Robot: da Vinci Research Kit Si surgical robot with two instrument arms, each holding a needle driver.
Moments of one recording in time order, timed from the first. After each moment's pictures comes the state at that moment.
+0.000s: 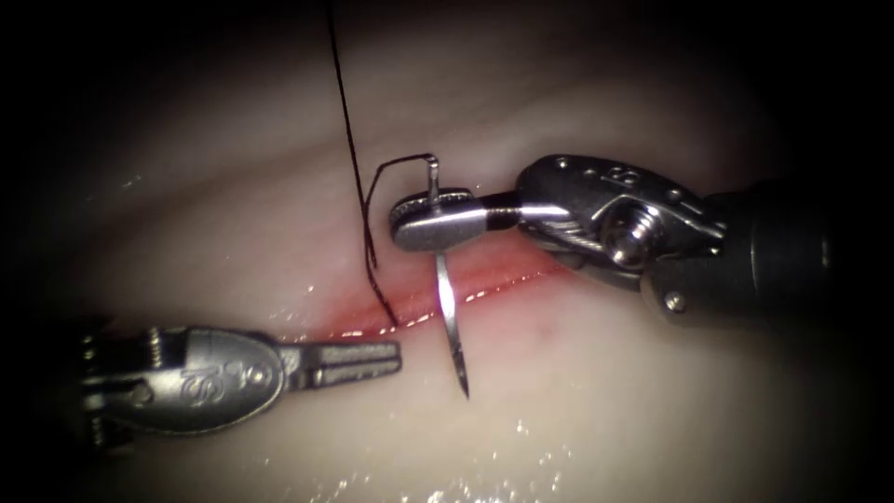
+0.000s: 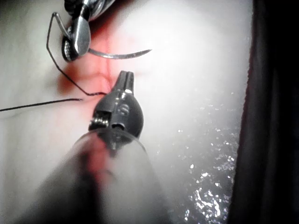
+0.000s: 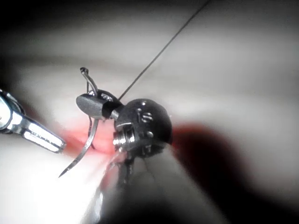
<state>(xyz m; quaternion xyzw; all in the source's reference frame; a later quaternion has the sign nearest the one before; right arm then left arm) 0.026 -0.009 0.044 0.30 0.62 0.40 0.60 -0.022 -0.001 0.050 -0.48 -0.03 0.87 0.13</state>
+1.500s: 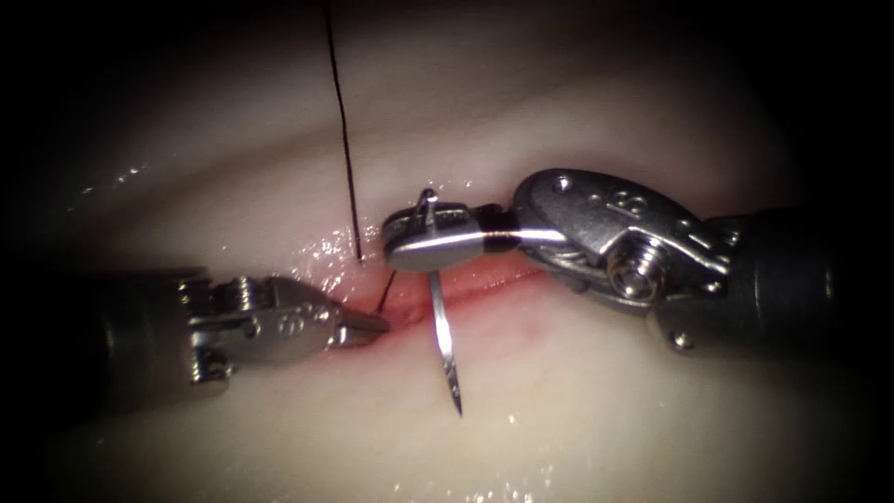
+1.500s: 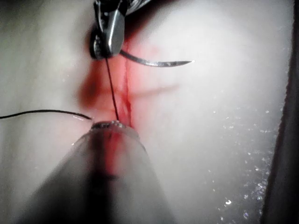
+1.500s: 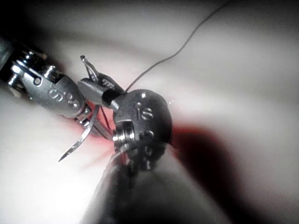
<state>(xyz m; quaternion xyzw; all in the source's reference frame) 0.026 -0.010 0.042 0.24 0.65 0.35 0.63 -0.020 0.000 0.061 -0.26 -0.13 0.95 0.14</state>
